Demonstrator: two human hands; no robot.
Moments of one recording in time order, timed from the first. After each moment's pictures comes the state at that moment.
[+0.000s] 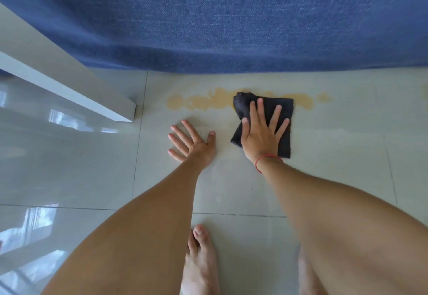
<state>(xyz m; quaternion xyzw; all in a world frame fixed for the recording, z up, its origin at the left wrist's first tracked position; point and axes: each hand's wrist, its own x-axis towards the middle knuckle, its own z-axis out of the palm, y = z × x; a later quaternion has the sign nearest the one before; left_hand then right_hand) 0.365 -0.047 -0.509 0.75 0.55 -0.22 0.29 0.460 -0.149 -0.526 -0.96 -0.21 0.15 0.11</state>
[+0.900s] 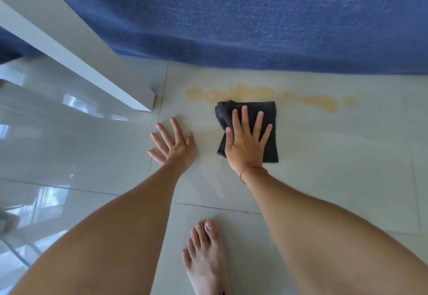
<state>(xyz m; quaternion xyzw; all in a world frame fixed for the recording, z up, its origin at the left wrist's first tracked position) 0.300 0.003 -0.507 0.74 0.58 -0.19 0.29 0.397 -0.109 -0.525 -0.94 -0.29 0.16 0.11</state>
